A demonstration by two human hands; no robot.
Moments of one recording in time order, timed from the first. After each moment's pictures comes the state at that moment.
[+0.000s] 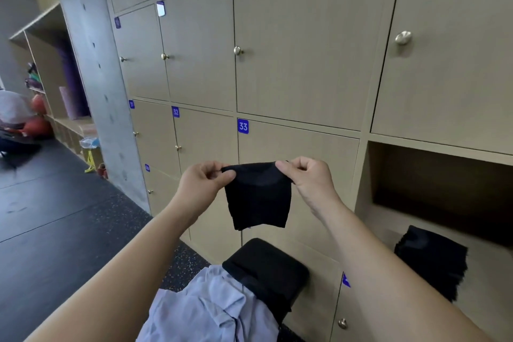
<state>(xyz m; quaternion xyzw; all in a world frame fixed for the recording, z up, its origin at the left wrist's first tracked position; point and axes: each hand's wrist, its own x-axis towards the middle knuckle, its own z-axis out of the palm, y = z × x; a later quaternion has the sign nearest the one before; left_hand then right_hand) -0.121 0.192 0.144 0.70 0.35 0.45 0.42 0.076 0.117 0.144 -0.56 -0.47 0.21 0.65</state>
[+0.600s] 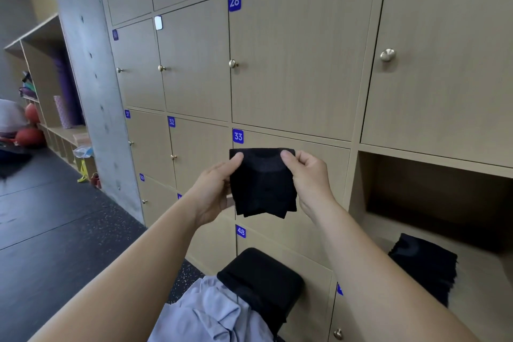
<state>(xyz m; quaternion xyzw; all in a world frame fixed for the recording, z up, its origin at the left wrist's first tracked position) -0.095 0.182 0.167 0.58 0.29 0.37 0.67 0.070 0.116 0.168 -0.51 -0.41 0.23 0.72</state>
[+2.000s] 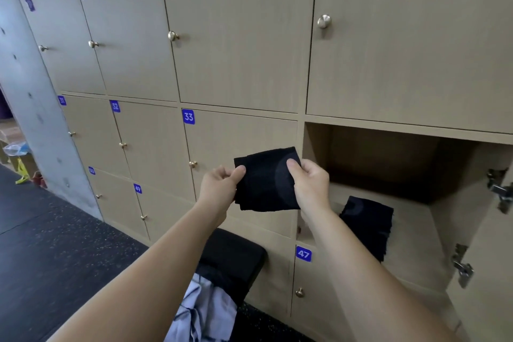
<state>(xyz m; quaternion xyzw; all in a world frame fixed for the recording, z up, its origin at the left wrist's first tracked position) 0.006 0.144 0.110 0.61 0.37 0.40 0.58 0.146 0.056 0.103 -0.62 -0.30 0.13 0.72</state>
